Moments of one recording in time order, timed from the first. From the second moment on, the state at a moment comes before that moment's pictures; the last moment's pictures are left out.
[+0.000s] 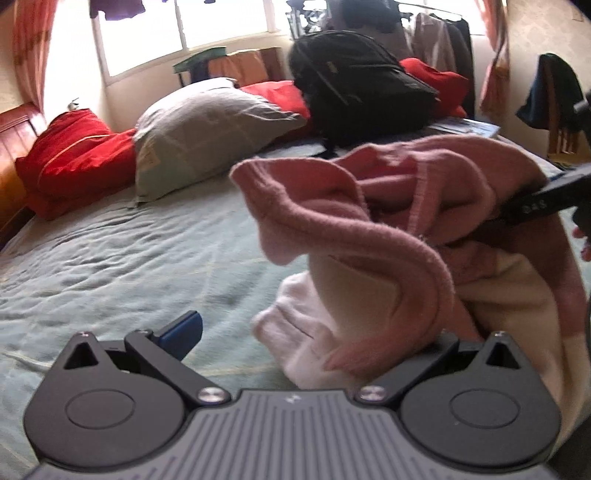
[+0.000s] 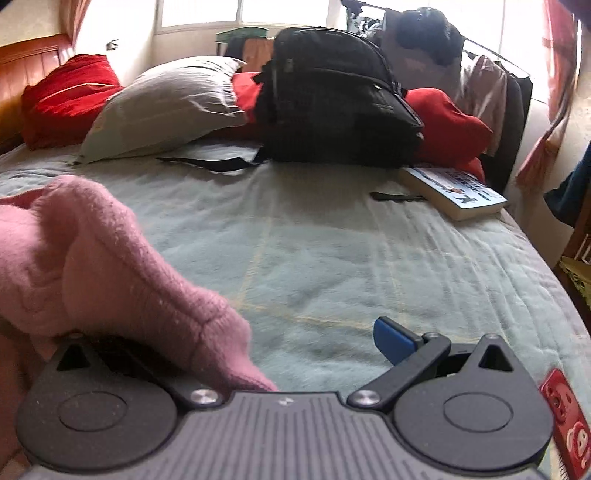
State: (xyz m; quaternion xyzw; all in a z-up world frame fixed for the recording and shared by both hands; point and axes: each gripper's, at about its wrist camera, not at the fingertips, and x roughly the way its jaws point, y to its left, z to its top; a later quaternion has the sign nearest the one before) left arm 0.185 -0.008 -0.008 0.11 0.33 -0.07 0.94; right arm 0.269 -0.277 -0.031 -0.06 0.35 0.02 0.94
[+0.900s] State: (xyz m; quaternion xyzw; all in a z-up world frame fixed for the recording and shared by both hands) left arm 0.285 0.033 -0.028 0.13 0.35 0.02 0.93; right arm 0.322 -0.304 -0.043 -0.05 0.37 0.01 0.93
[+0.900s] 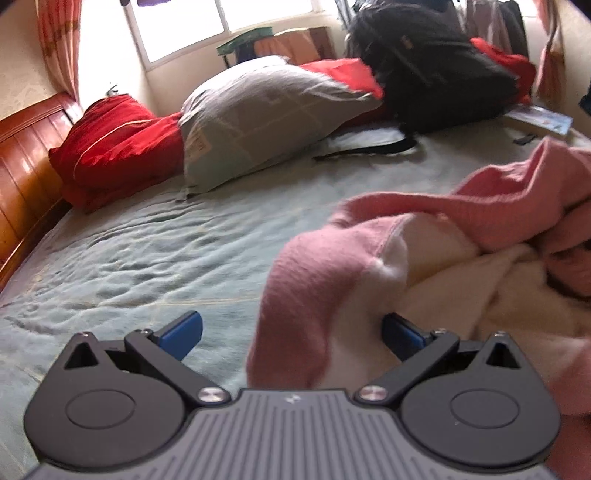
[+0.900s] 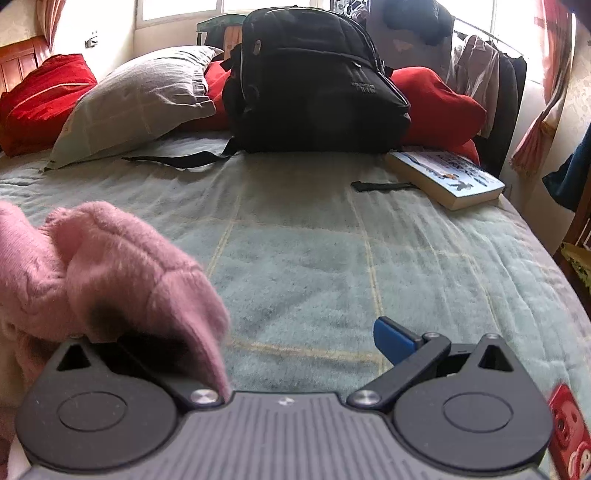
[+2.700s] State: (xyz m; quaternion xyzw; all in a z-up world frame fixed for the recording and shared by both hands) left arm 0.307 0.062 -0.072 0.06 0.48 -0.03 0.88; right arm 0.275 -0.254 -0.008 -0.02 0.35 0.14 0.92
